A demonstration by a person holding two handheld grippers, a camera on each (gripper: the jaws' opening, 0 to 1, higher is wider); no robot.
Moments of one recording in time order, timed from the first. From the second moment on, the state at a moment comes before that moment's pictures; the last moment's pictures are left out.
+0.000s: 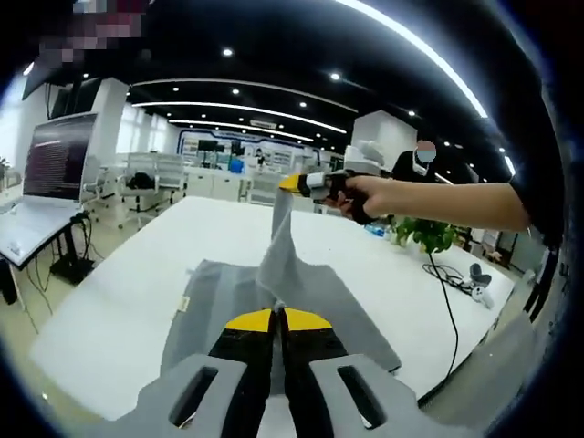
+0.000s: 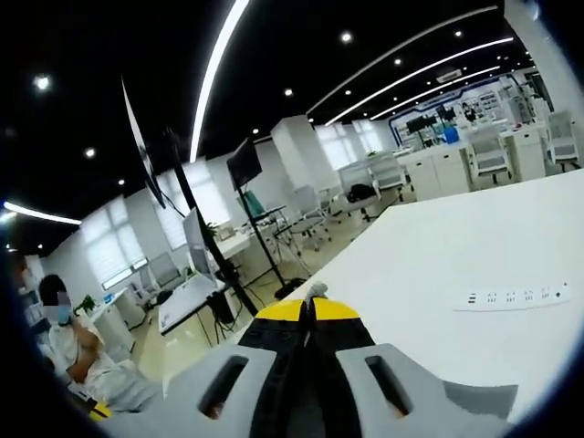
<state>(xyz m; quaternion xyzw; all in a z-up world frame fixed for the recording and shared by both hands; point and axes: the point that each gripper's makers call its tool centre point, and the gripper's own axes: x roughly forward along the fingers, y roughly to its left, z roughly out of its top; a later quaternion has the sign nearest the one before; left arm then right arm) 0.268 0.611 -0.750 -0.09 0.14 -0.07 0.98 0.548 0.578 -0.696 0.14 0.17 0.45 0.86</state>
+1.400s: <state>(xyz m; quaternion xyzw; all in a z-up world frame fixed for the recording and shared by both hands) 0.278 0.687 -0.819 -0.20 0.17 0.05 0.96 0.565 0.665 -0.776 0.12 0.23 0.44 0.86</state>
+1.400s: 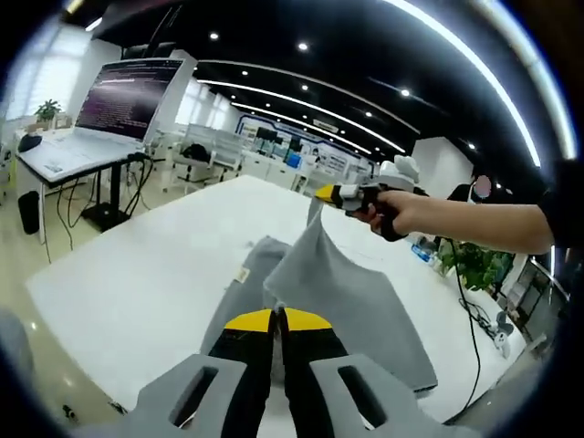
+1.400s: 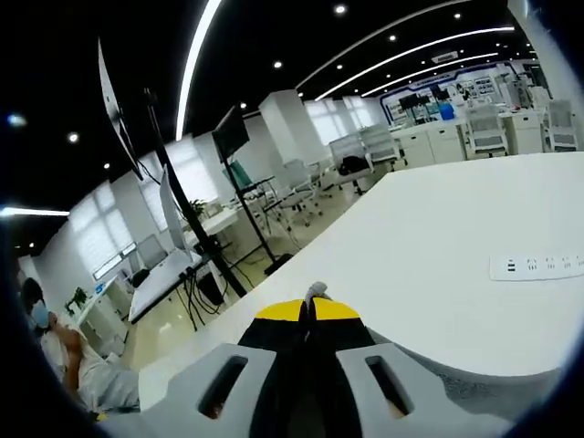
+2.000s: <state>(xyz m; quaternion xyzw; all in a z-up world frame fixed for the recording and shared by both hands) 0.273 0.707 -0.866 -0.25 0.19 0.11 0.94 0.568 0.705 -0.843 0.10 0.27 0.44 0.85</state>
